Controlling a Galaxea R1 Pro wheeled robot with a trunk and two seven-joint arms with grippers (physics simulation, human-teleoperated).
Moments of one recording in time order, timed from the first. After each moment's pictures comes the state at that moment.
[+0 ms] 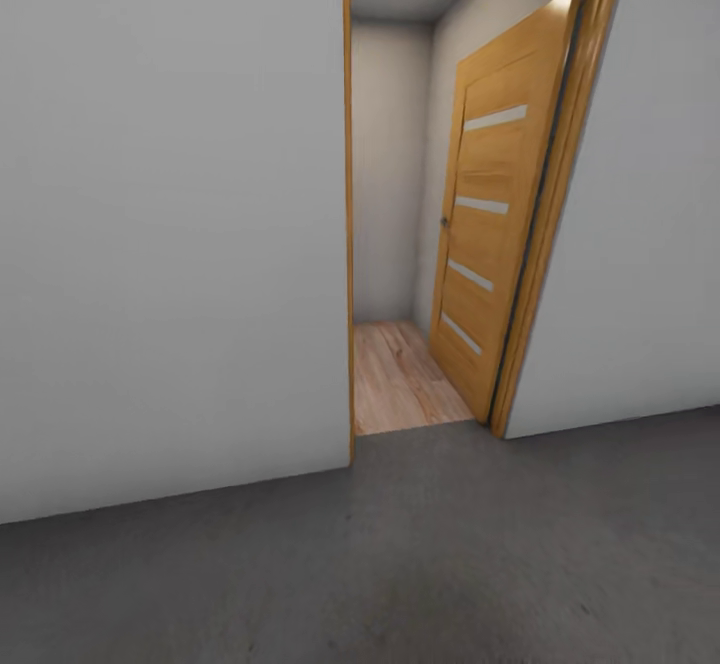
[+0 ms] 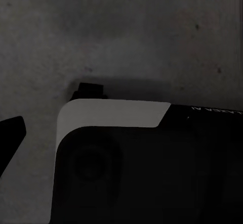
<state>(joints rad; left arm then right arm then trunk) -0.19 0.02 0.00 -0.02 0.15 -0.04 -0.09 -0.20 0.06 0.57 0.03 -0.50 -0.12 -0.12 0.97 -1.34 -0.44</state>
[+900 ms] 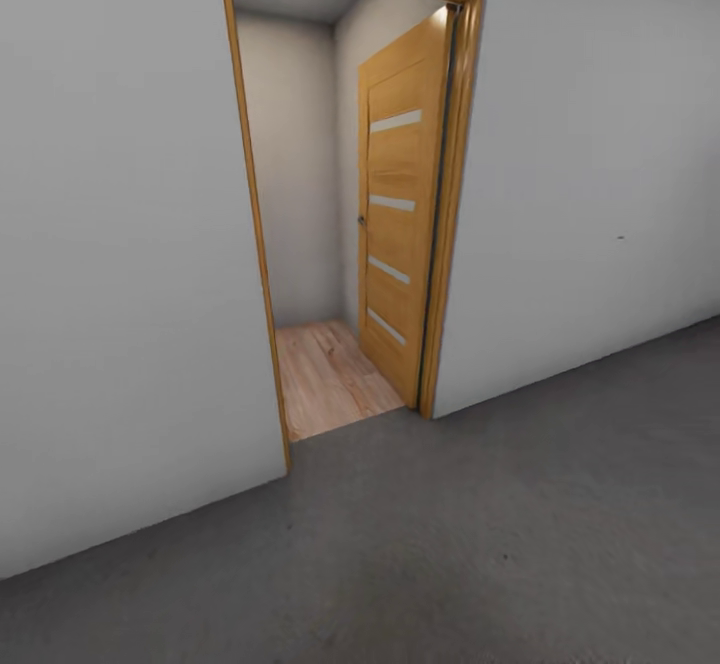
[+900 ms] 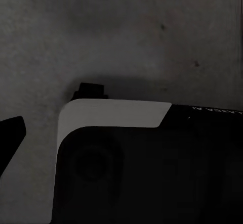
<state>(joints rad) -0.19 0.02 0.00 -0.02 0.15 -0.04 -0.09 -0.20 0.06 0.57 0.03 -0.50 -0.12 -0.12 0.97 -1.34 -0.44</state>
